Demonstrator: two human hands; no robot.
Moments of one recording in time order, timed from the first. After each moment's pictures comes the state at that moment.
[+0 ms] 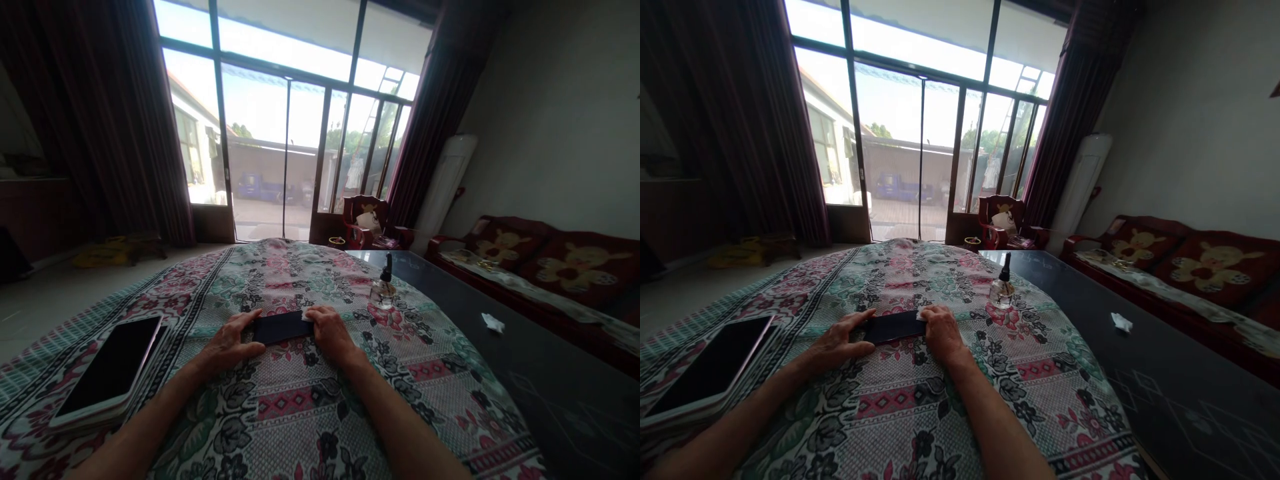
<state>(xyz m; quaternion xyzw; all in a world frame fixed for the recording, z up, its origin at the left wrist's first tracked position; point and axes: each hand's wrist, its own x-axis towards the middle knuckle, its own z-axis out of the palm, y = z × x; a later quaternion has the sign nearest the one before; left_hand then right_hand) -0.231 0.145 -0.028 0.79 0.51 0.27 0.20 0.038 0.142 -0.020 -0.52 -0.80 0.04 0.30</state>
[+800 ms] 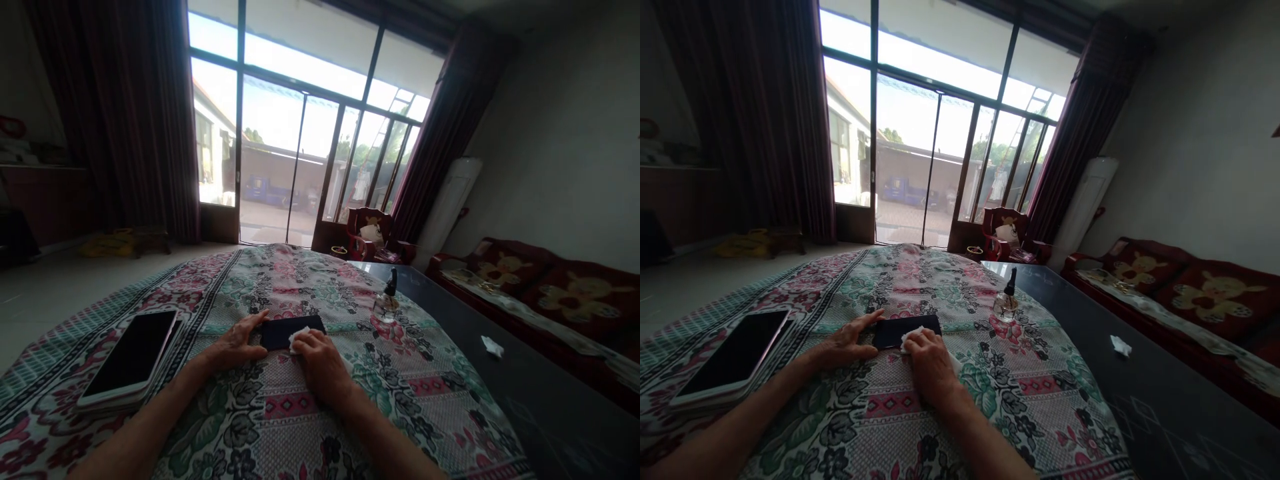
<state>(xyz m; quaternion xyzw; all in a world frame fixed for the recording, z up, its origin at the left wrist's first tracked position) -0.237 0.142 -0.023 0.81 0.46 0.26 0.26 0.007 0.089 -0.015 -0.44 -0.87 0.00 0.23</state>
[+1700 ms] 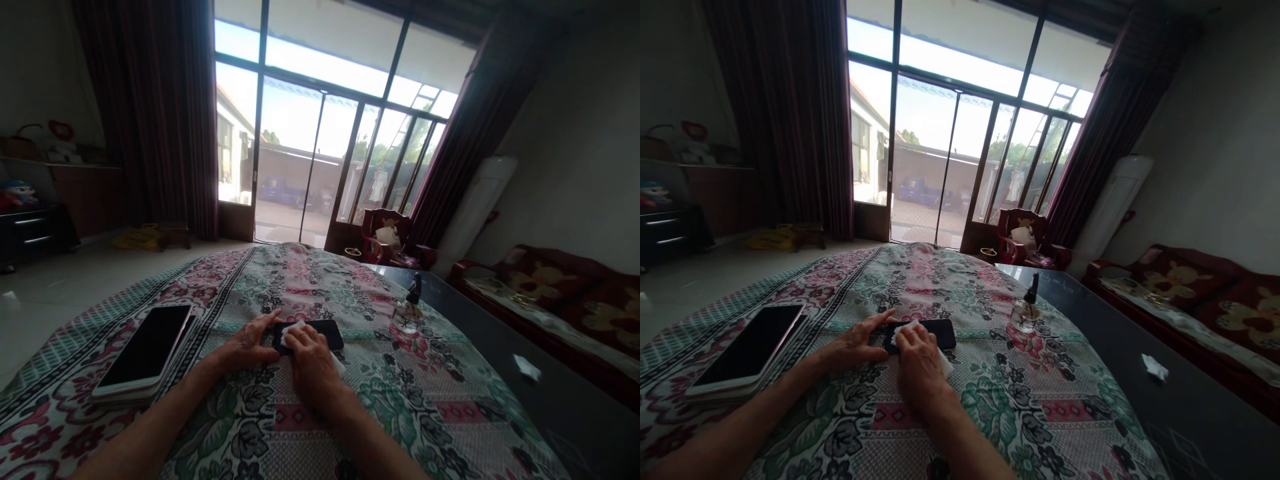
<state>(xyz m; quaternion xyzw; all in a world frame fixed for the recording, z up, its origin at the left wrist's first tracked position) -0.233 0.138 -0.020 0.80 0.47 0.29 0.26 -0.034 0.104 -0.016 -0.45 -0.87 0.03 0.22</state>
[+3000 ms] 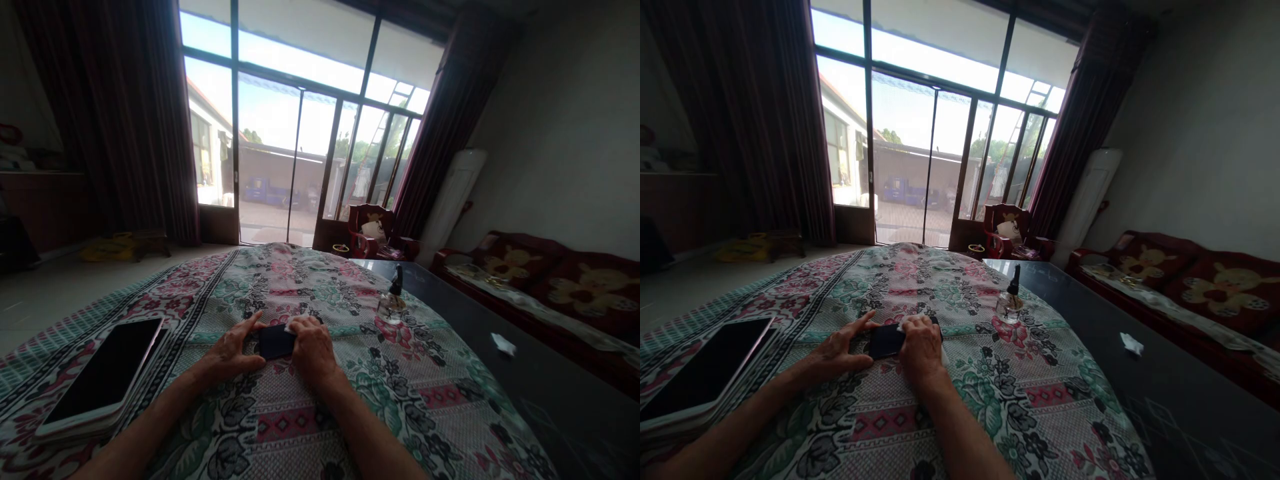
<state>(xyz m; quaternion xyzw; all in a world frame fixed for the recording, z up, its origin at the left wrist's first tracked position) -0.228 0.140 -0.022 0.78 0.49 0.29 0.26 -0.017 0.129 -0.009 -0.56 -0.79 0.03 0.26</state>
